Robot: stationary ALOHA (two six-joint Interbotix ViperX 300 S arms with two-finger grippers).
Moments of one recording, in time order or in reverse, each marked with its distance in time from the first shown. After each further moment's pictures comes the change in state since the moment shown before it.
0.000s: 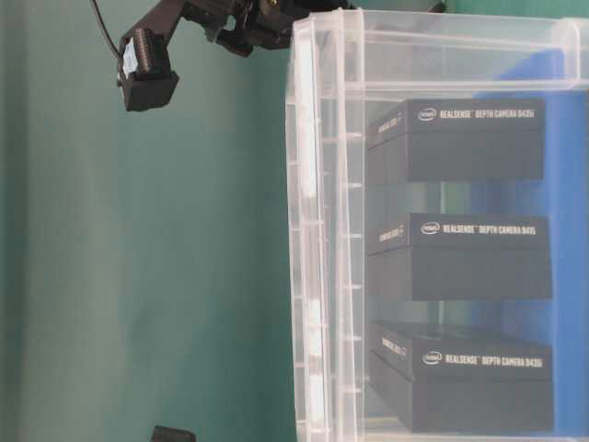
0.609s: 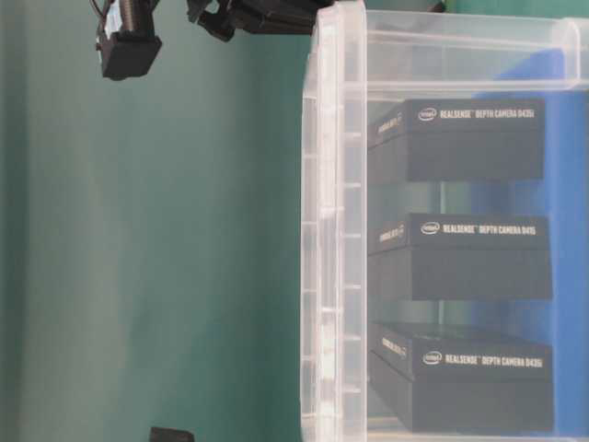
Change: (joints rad) left arm -0.008 -0.002 0.018 -0.006 -0.055 0.061; right arm -0.026 -0.081 0.071 -0.061 -0.075 -0.018
